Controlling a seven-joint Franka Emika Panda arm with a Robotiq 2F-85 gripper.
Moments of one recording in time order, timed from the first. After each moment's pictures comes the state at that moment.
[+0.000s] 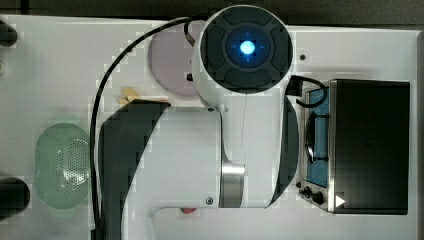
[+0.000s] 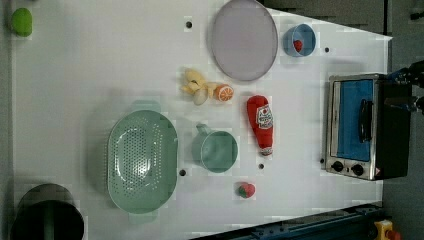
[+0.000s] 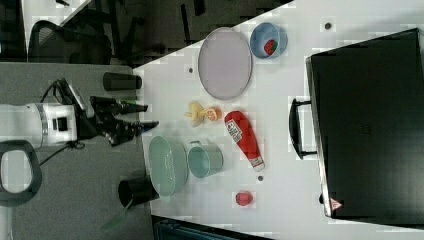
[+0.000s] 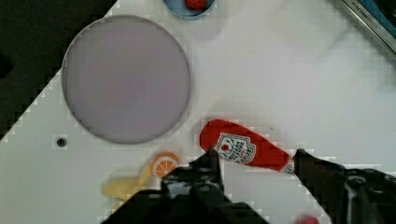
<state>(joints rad) -0.03 -0.03 0.02 -1.79 0.01 0.20 0.06</state>
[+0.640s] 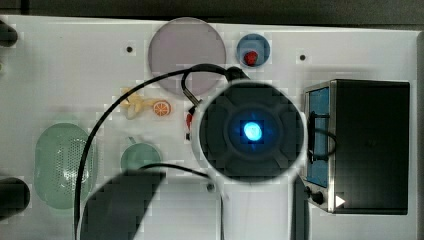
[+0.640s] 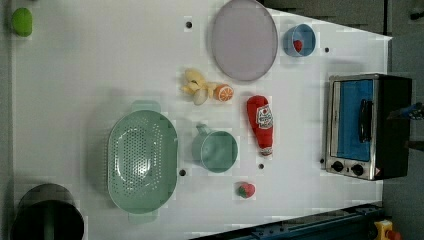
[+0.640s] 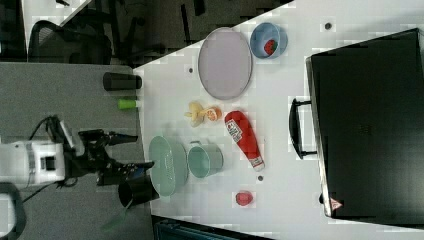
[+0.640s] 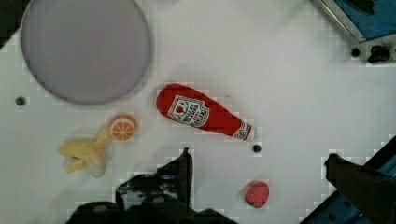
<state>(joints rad) -0.12 -0.21 0.10 -1.92 0.02 0.10 -0.02</state>
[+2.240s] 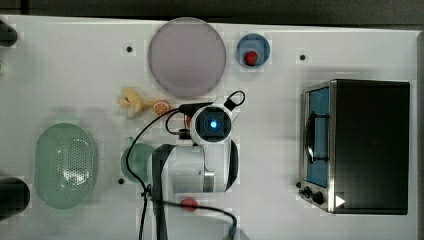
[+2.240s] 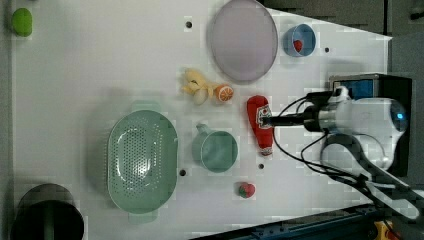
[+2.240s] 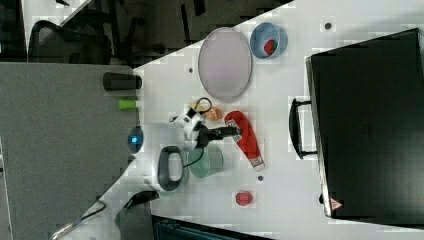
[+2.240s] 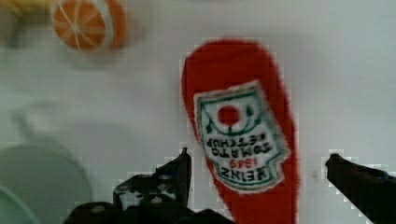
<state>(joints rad) -0.11 0.29 0.16 -2.38 0.03 1.03 -0.87</state>
